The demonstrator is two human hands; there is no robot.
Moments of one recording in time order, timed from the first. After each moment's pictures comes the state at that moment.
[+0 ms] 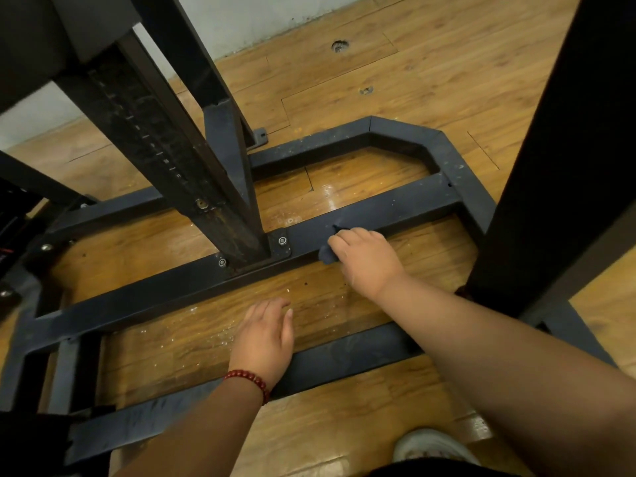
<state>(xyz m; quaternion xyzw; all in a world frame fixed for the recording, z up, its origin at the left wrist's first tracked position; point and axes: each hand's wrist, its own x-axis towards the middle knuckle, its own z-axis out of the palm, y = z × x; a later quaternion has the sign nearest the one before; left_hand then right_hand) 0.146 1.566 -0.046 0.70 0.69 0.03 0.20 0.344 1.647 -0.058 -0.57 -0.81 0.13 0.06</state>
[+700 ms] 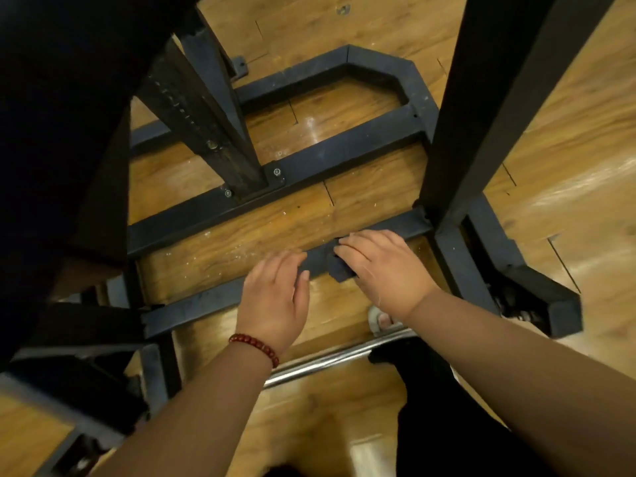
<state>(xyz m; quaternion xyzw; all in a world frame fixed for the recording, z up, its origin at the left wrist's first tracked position) 0.165 1.468 0.102 0.78 0.59 0.05 0.19 0.363 1.469 0.056 -0.52 -0.83 0.15 0.13</state>
